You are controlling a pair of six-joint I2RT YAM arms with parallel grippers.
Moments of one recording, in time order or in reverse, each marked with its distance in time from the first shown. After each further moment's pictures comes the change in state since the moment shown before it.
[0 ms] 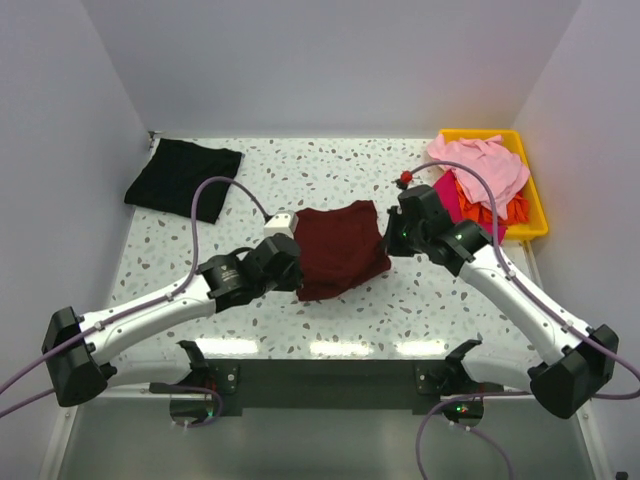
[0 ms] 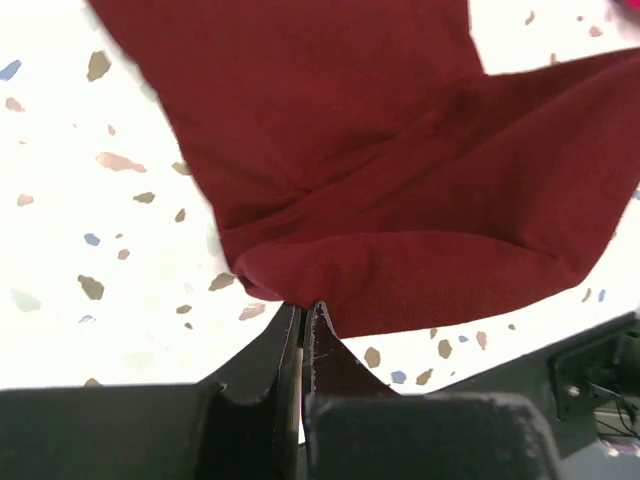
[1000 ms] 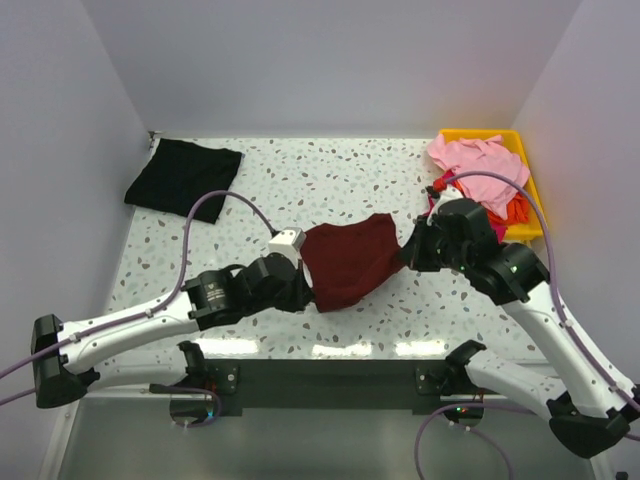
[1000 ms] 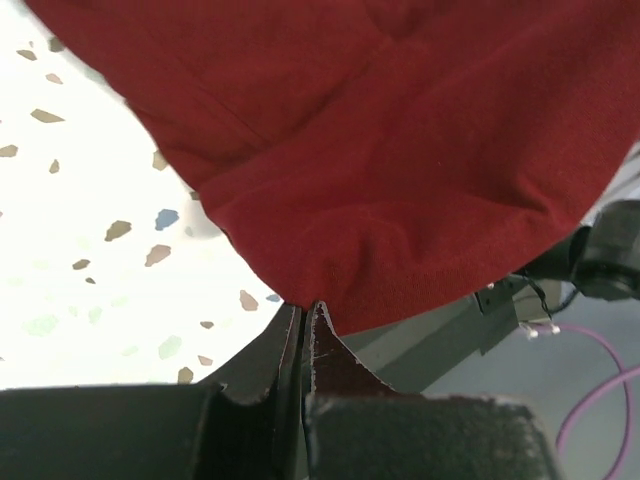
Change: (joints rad) left arm -0.157 -0.125 -0.011 0.004 0.091 -0.032; right arm 0.000 -0.267 0.081 -0.212 -0.069 0.000
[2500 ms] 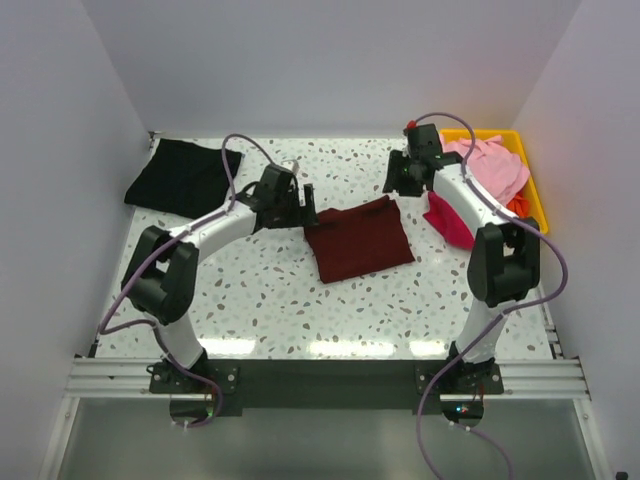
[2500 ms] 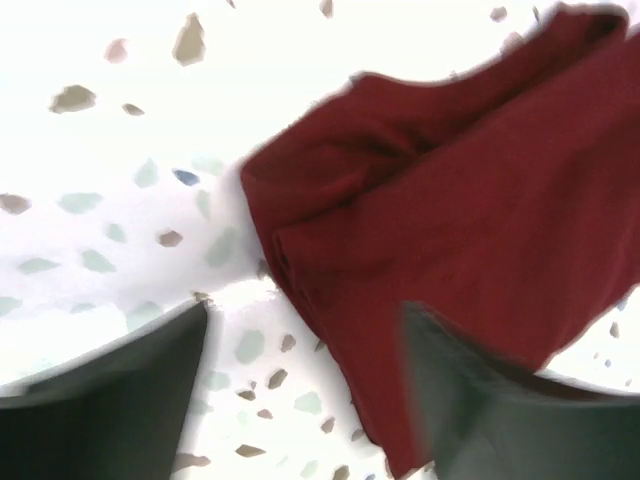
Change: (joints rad) left arm 0.628 0.744 0.326 0.299 0.311 0.339; right arm -0.341 0.932 0.381 0.349 -0.063 -0.193
